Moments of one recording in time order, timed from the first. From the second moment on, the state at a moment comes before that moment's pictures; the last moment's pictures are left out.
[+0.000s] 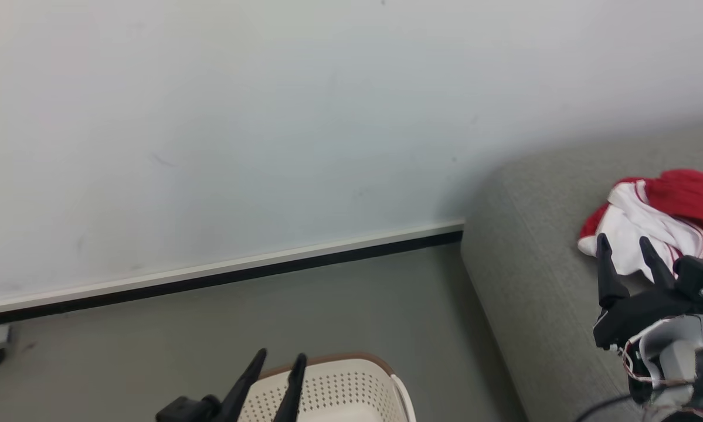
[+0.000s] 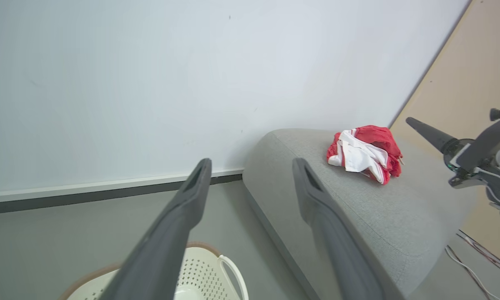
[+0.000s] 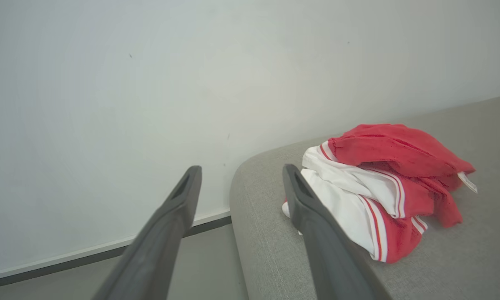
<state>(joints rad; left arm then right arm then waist) -0.17 0.25 -0.62 0.03 -0.64 0.14 -0.26 -0.50 -0.32 0.15 0.70 0.31 0.13 -0.24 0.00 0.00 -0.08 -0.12</state>
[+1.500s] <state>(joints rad) 0.04 0.24 -0.15 0.08 -0.35 0.05 -0.26 0.06 -0.05 0.19 0.04 0.08 0.13 -0.12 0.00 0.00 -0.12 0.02</state>
